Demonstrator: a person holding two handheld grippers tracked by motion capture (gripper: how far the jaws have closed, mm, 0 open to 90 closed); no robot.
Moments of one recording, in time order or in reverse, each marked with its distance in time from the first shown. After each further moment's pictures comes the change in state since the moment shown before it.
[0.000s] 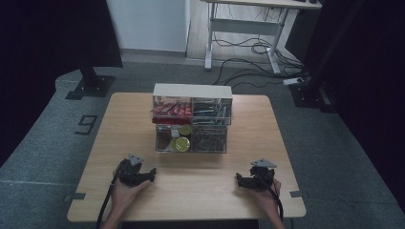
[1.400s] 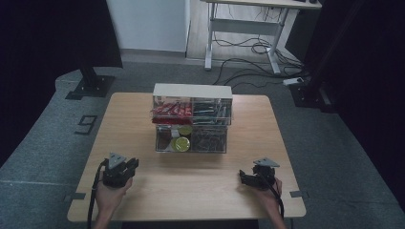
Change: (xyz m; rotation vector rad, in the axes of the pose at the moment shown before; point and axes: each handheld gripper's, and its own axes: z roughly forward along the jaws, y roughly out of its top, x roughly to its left) left arm 0.013 0.010 -0.070 -0.189 -0.035 -0.062; right arm -0.008 0.001 -0.001 -0.025 -0.021 0.023
